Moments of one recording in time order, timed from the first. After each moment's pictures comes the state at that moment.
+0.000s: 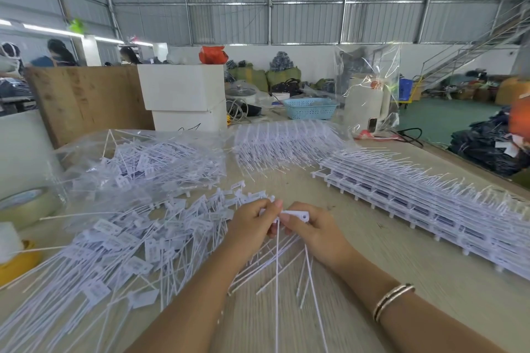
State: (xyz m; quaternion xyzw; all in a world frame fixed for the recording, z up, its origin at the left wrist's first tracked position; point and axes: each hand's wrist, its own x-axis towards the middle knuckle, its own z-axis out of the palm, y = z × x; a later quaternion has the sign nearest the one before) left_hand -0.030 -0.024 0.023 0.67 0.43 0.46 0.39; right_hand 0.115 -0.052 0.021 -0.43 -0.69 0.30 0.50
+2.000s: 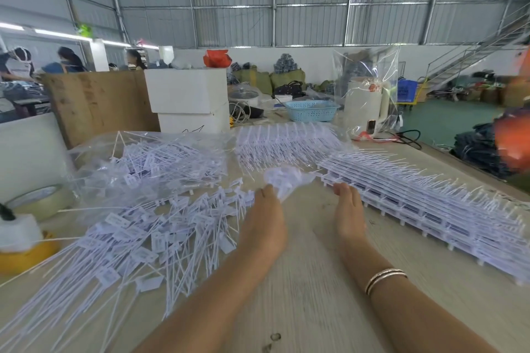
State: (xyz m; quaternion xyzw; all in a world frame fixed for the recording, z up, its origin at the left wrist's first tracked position) left_hand 0.006 -0.058 0.047 0.74 0.60 0.29 0.08; right_hand 0.157 -0.035 0.015 -0.64 -0.37 0.26 0.63
